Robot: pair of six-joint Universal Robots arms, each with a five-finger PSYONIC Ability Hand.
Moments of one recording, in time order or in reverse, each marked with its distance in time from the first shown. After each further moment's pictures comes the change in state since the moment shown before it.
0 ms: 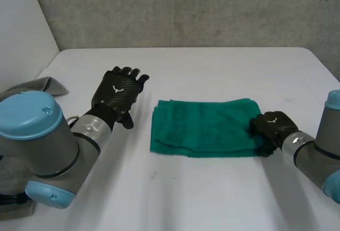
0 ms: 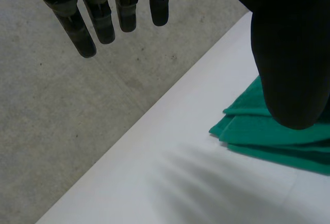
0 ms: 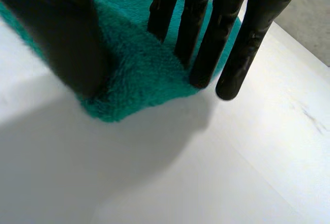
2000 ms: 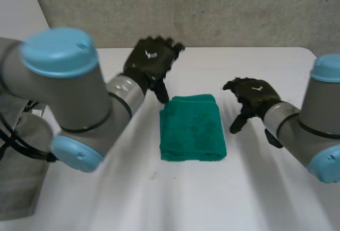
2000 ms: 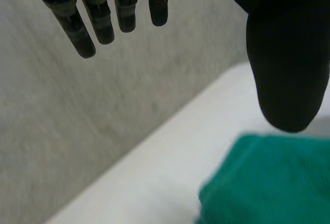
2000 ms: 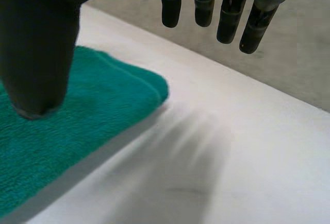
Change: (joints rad) left arm -0.163 -0.122 0.523 -0.370 -0.037 -0.171; right arm 0.168 -0.073 -0.208 0.104 0.047 0.416; left_hand 0.000 0.000 0.000 0.000 0.000; right_hand -0.494 -0.746 -0.740 -0.722 -0.682
